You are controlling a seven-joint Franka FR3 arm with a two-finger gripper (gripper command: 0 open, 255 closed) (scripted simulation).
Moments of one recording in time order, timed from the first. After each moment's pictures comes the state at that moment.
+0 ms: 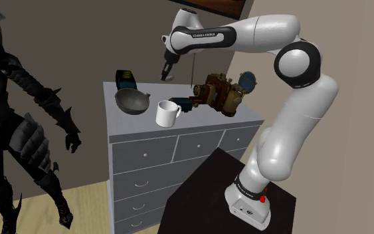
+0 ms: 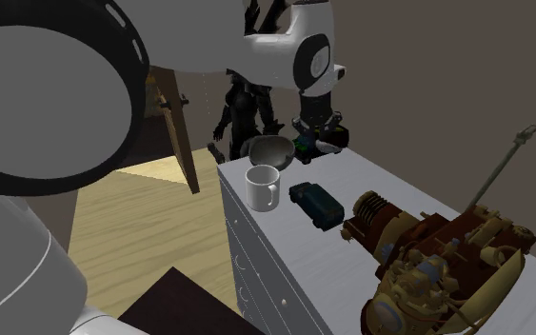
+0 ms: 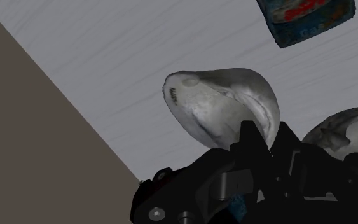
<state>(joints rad) 0.23 0.01 -0.29 -1.89 -0.04 2.17 -0.56</state>
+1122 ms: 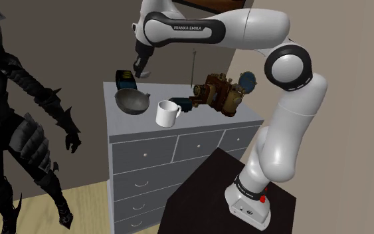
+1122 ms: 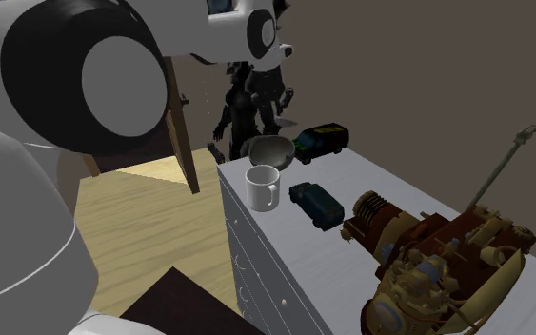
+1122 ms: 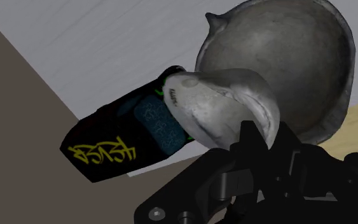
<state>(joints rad) 0.37 0.12 -0.17 -1.66 -0.10 2.03 -0.29</state>
